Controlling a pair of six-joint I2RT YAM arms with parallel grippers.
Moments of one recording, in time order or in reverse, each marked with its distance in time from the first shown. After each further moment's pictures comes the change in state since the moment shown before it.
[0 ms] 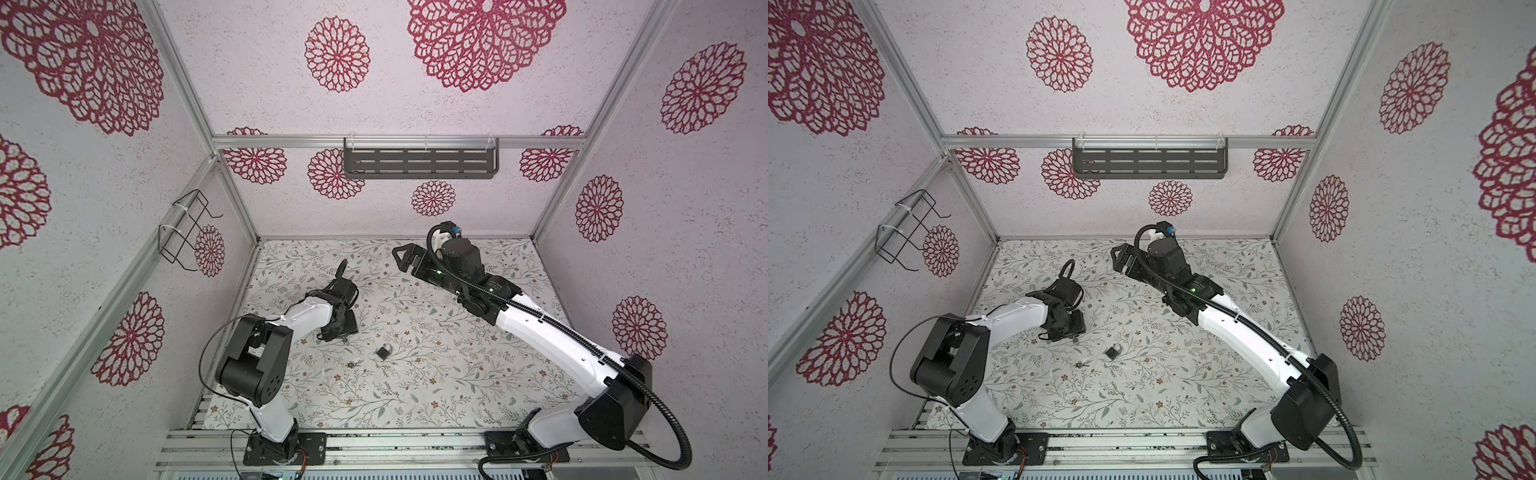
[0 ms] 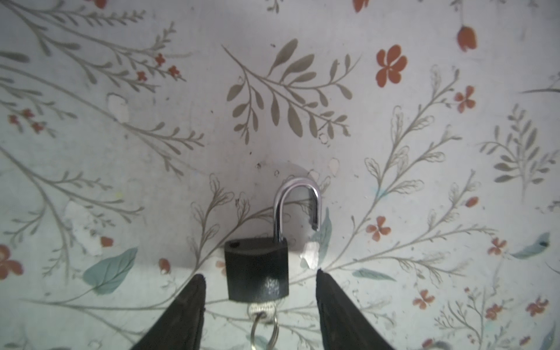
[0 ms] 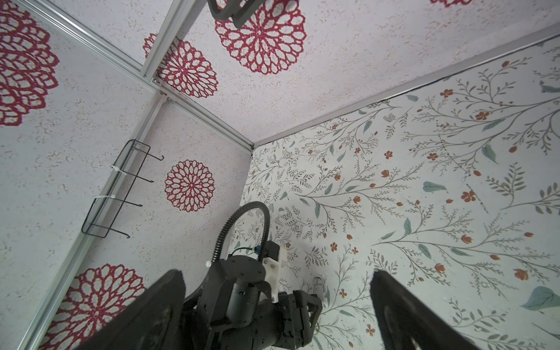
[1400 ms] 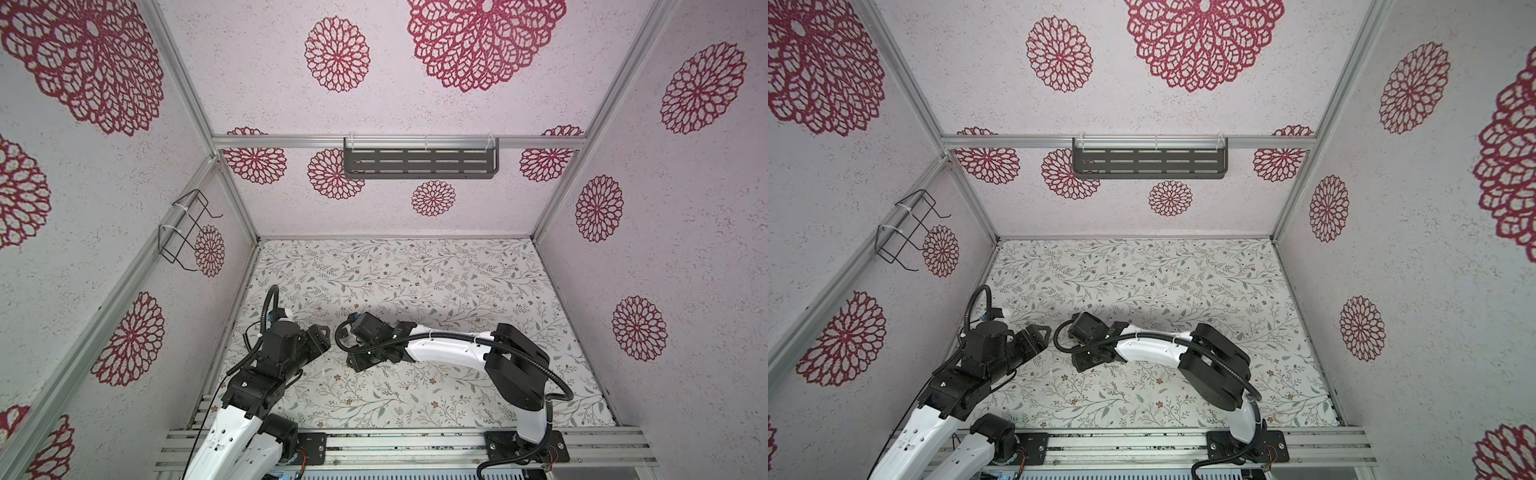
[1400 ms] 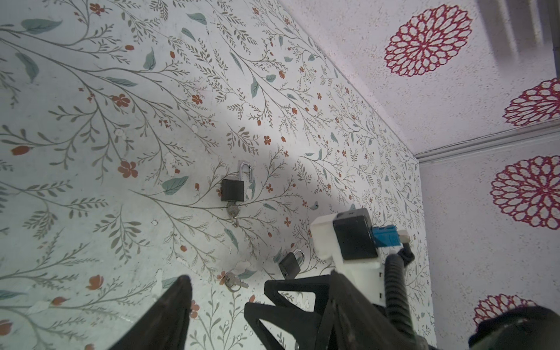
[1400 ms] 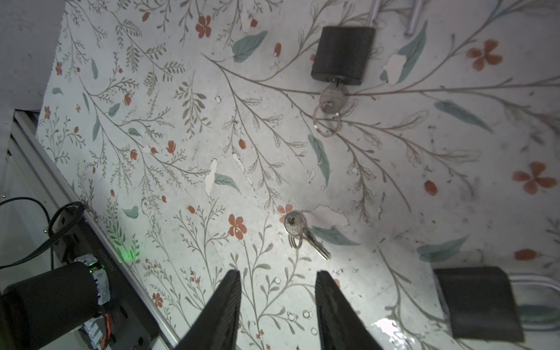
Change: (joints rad) left arm 0.048 -1.055 -0.393 -0.042 0.022 -0.189; right arm 0.395 0.509 0.021 -0.145 -0.146 -0.231
